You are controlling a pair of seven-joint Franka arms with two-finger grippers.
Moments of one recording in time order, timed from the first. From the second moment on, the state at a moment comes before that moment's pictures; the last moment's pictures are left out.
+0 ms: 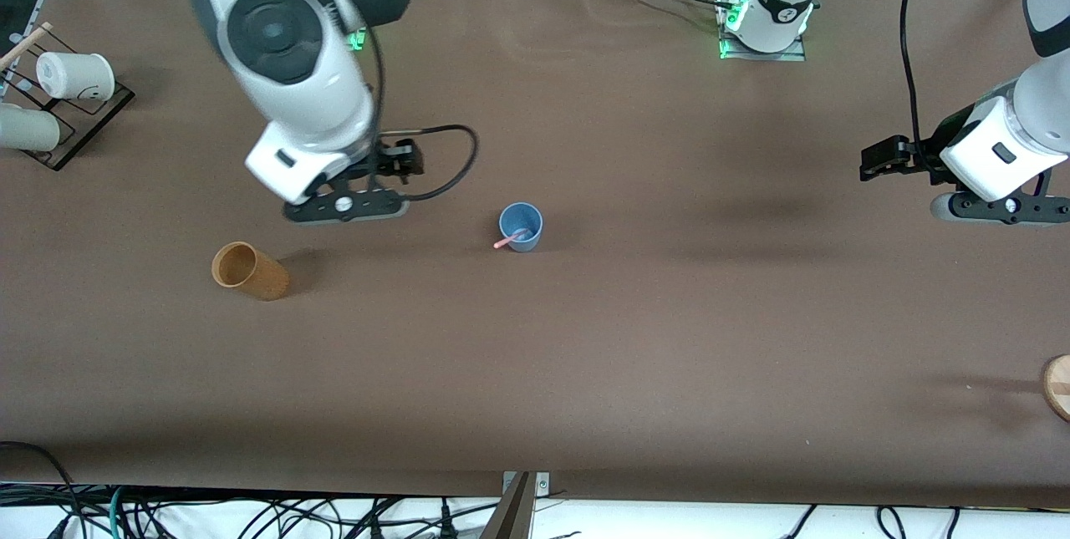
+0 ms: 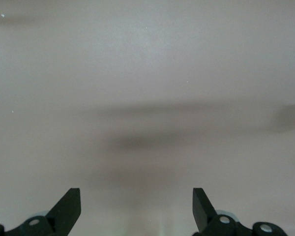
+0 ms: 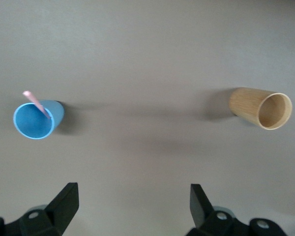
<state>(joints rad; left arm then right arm) -0.07 0.18 0.00 -1.47 -0.02 1.48 -0.03 0.60 0.48 -0.18 -1.10 0.04 1.43 0.30</state>
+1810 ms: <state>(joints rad) -0.07 0.18 0.00 -1.47 -0.02 1.48 -0.03 0.07 0.02 -0.07 -1.67 -0.01 1.68 0.05</state>
